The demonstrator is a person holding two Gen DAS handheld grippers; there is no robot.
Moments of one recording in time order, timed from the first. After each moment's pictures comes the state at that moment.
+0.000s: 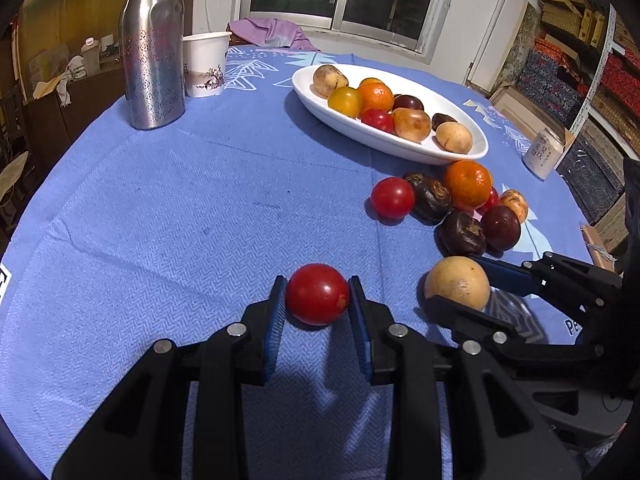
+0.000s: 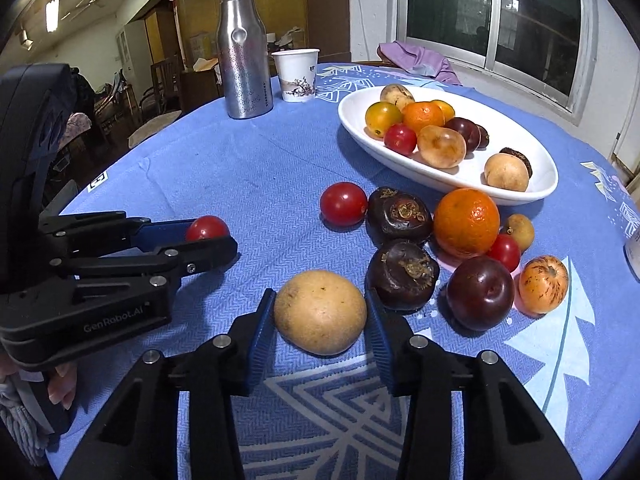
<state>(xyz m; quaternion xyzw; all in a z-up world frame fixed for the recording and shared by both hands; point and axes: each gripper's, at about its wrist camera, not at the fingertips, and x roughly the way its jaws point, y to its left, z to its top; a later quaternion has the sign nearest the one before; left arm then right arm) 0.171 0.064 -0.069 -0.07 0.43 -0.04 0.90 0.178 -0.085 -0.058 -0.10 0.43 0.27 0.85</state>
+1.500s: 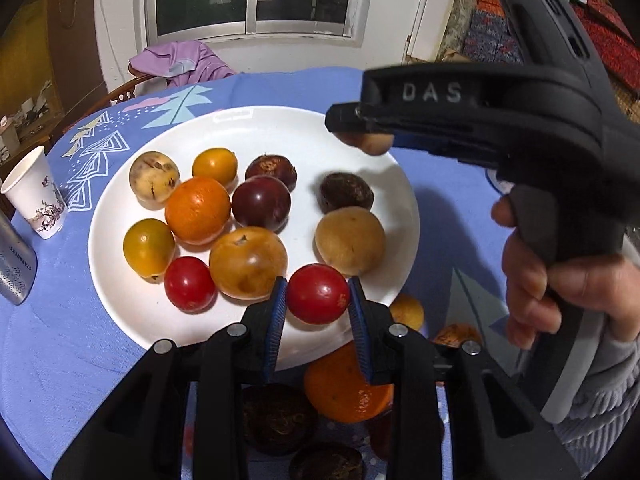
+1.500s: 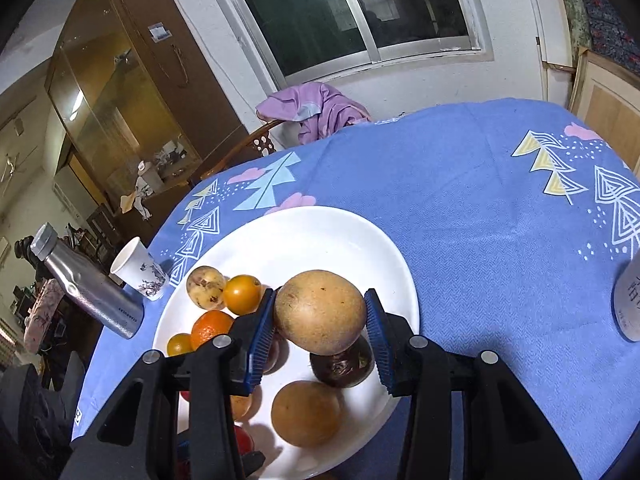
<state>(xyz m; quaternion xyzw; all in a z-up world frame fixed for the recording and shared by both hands) 0.335 -0.070 -0.048 0.01 0.43 -0.13 0.89 0.407 -0.204 -0.021 0.12 0.41 0.16 0.89</state>
